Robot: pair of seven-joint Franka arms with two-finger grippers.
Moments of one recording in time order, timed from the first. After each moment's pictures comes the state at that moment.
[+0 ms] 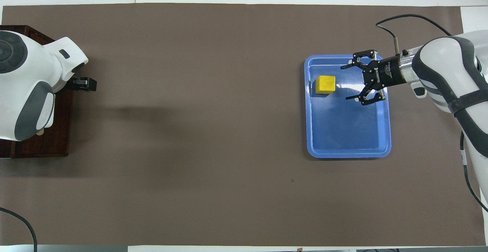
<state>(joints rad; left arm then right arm) 0.08 0.15 -0.16 -1.91 0.41 2.11 -0.11 -0.07 0.44 -0.02 -1.75 0.80 1.93 0.95</state>
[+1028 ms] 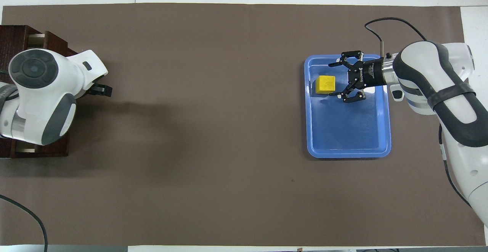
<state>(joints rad) 0.02 0.18 -0.18 -2.00 0.45 2.24 -0.19 -0.03 0.50 -0.02 -1.78 0.94 2.05 0.96</state>
